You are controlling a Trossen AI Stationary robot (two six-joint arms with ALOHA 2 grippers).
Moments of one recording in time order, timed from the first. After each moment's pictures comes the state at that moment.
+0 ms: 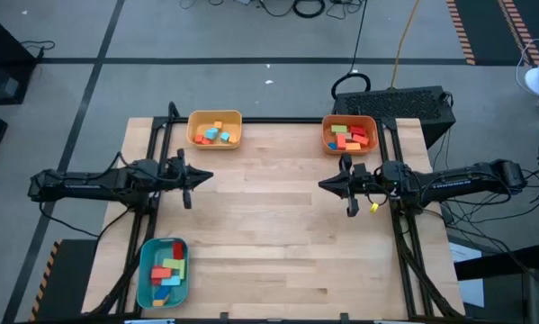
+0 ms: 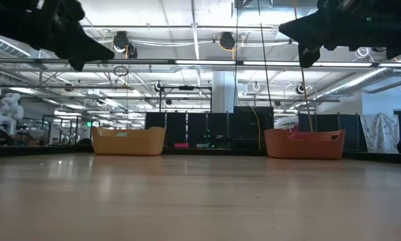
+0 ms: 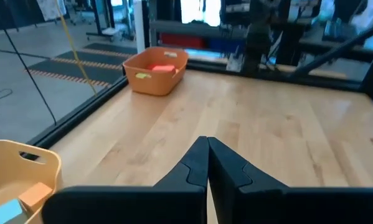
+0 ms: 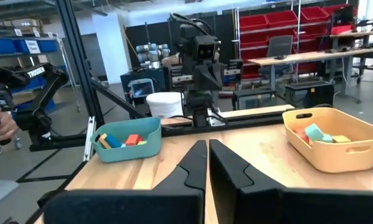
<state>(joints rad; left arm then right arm) 0.05 0.44 0.30 -0.05 -0.17 -0.07 -0.02 0.81 0.27 0.60 -0.05 0.17</state>
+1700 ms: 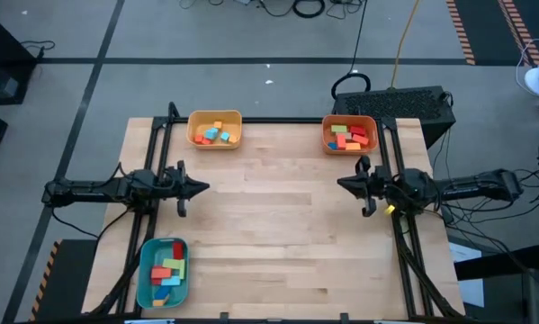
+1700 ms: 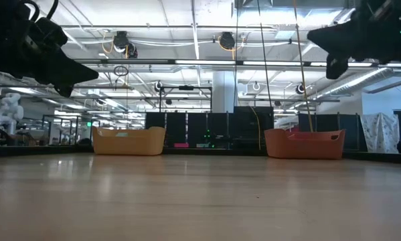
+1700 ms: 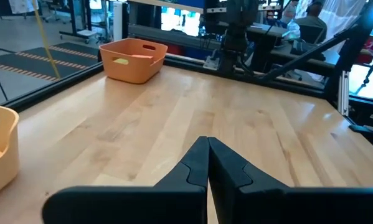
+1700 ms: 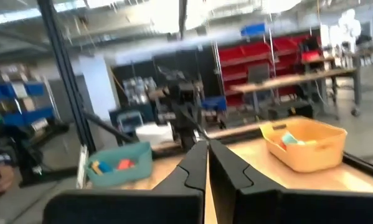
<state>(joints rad) 0.01 0.11 0.04 -0.06 -0.11 -0.18 0.03 0.41 0.05 0.56 0.11 0.22</state>
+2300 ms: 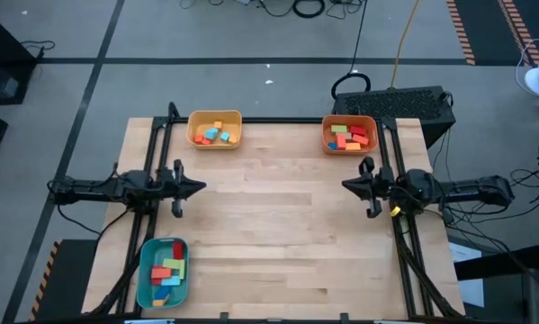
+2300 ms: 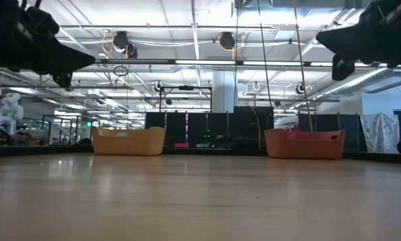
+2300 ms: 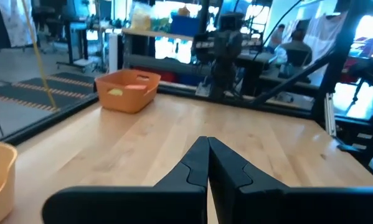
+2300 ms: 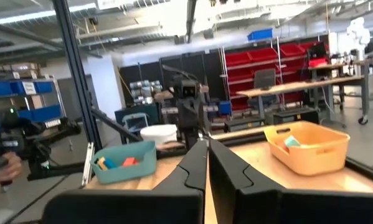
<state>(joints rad) -0.06 0.01 0.04 -0.05 -0.16 -0.14 0.03 0.22 0.02 0.42 0.07 0.20</state>
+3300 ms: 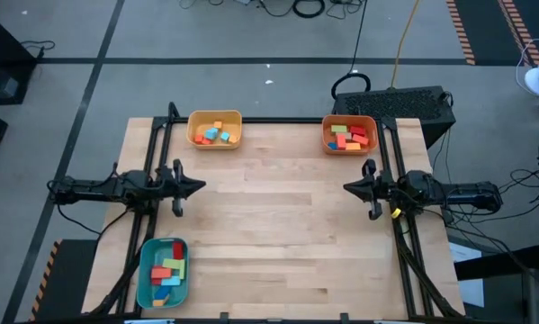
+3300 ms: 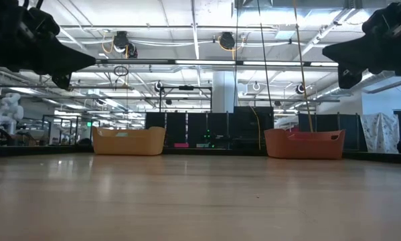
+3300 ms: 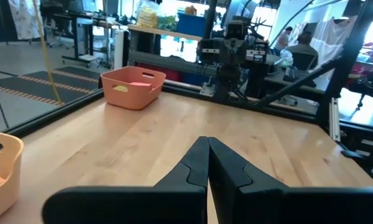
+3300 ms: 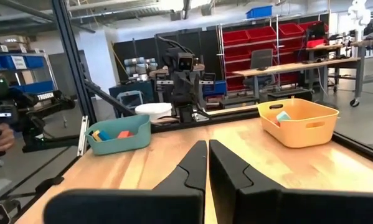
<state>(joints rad) -0.06 0.00 0.04 -0.07 -0.19 -0.17 0.03 0.00 0.02 0.10 0.07 0.17</state>
